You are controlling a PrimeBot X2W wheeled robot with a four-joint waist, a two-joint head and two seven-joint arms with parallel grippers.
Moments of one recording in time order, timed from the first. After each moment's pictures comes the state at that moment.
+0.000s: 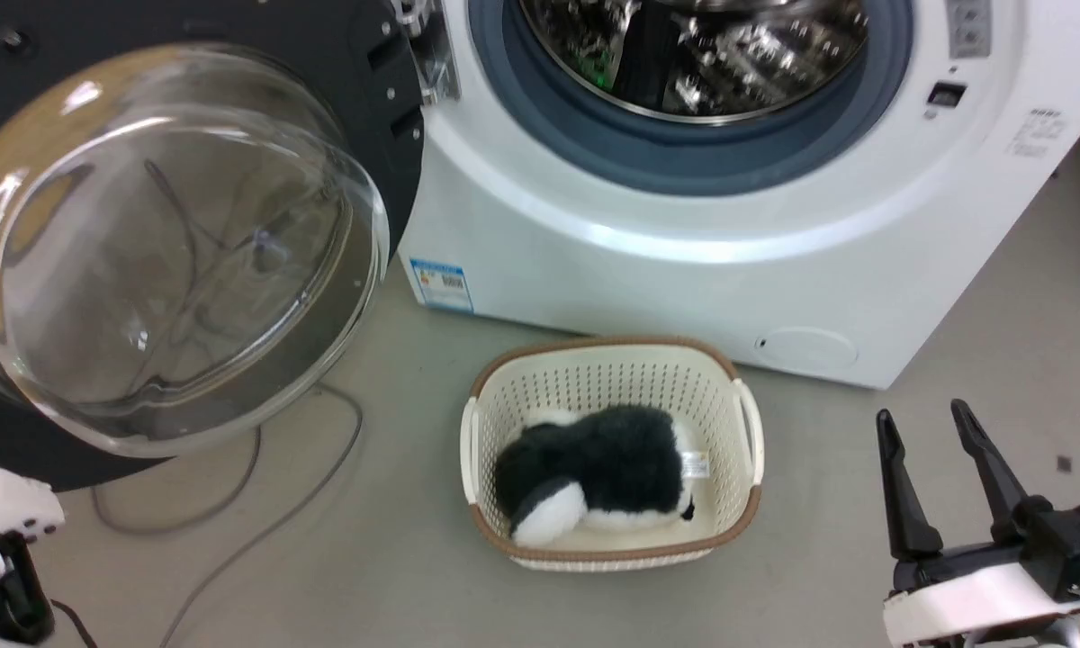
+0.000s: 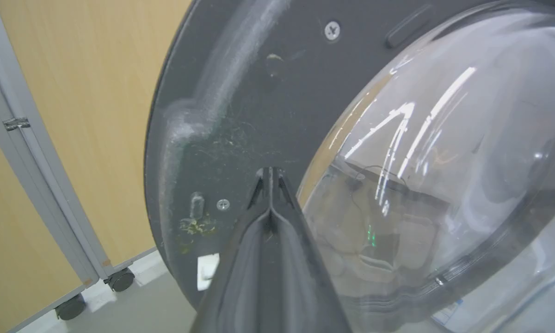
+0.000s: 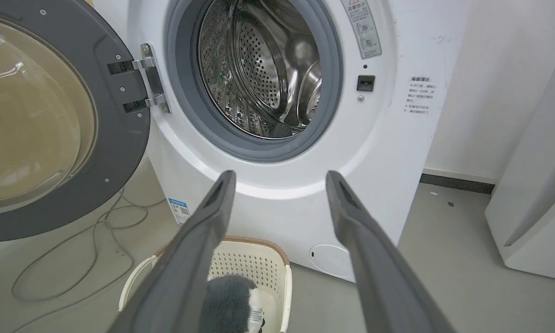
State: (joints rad) left arm -0.35 0.24 0.50 0.45 -0.17 0.01 -0.26; right arm -0.03 -0.05 -0.08 0.06 0.05 0.13 -0.26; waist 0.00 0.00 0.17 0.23
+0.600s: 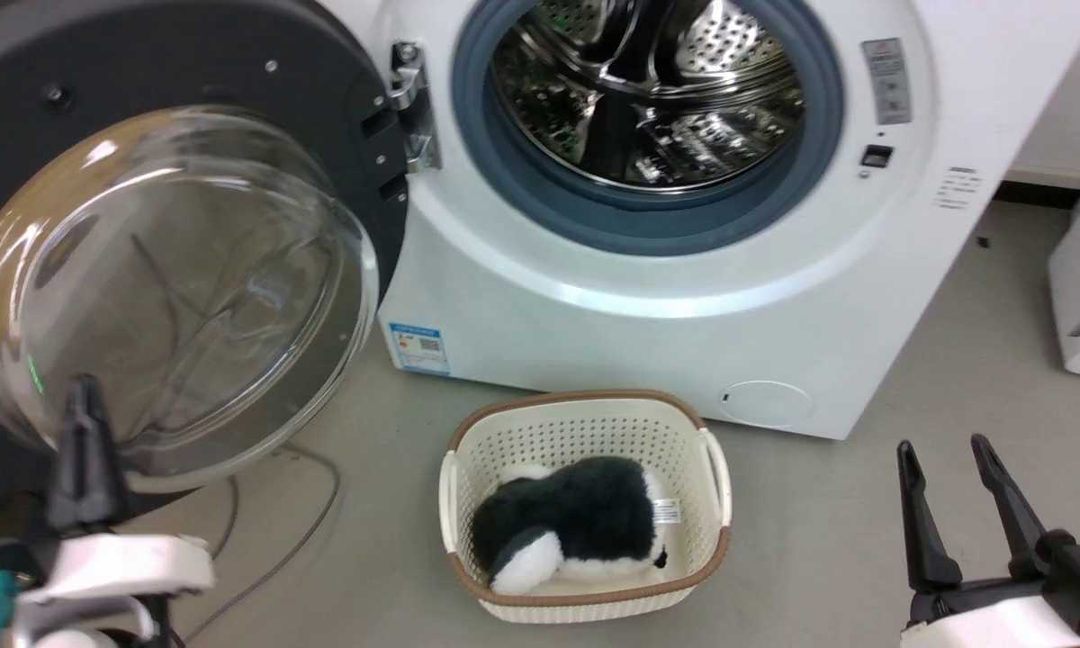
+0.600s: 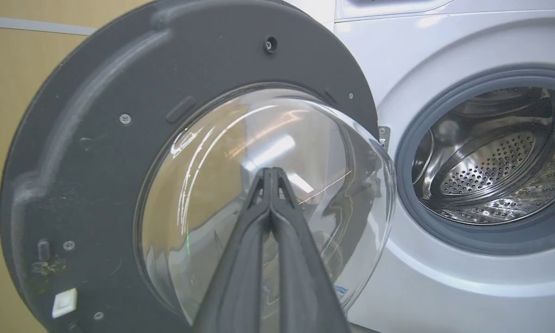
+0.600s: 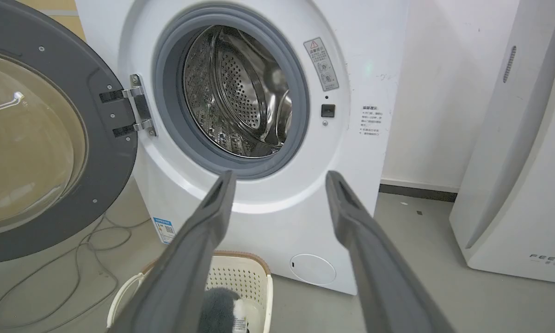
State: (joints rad) left arm -0.12 0.08 0.33 0.06 -0.05 -0.08 -0.26; right arm 0.03 -0.05 -0.11 0.04 0.08 0.13 -0.26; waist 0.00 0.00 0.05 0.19
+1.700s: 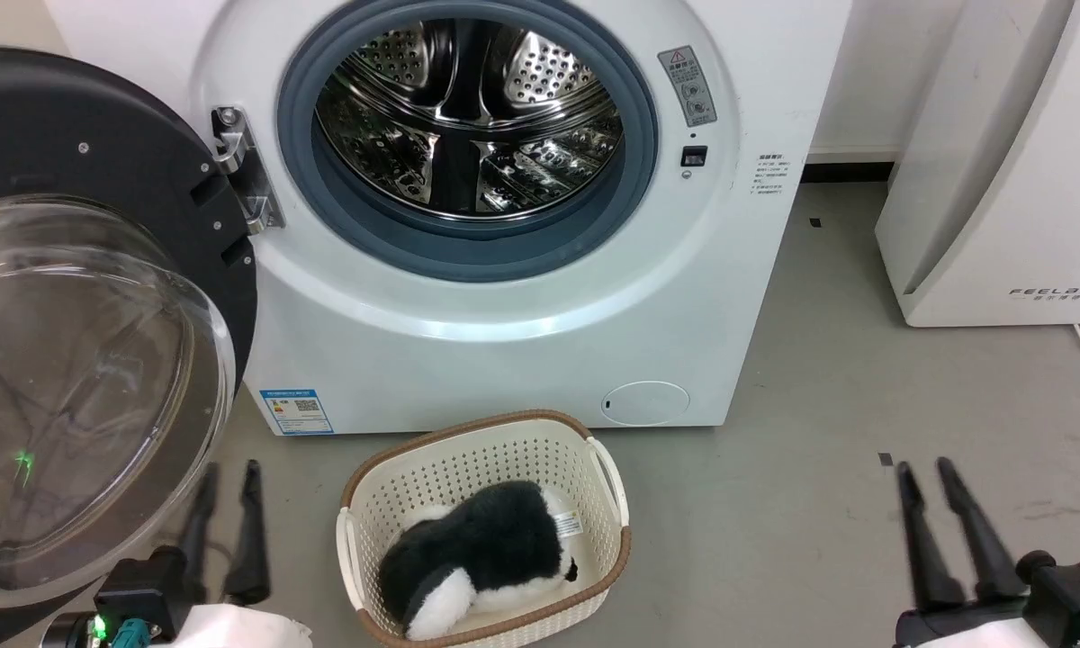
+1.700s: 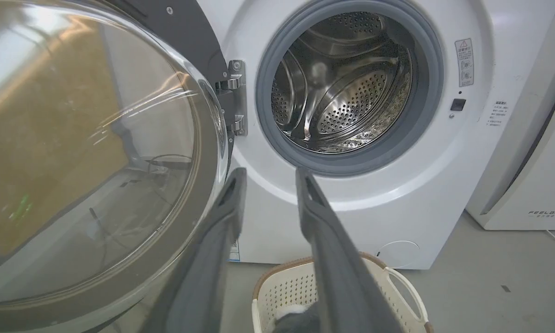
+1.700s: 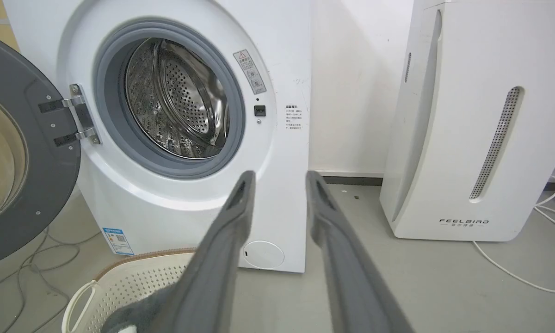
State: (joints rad) left arm 0.02 0.05 0.15 0.13 -0.07 -0.10 -0.26; right arm 0.08 -0.05 -0.07 0.02 0.08 0.13 -0.26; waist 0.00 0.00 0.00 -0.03
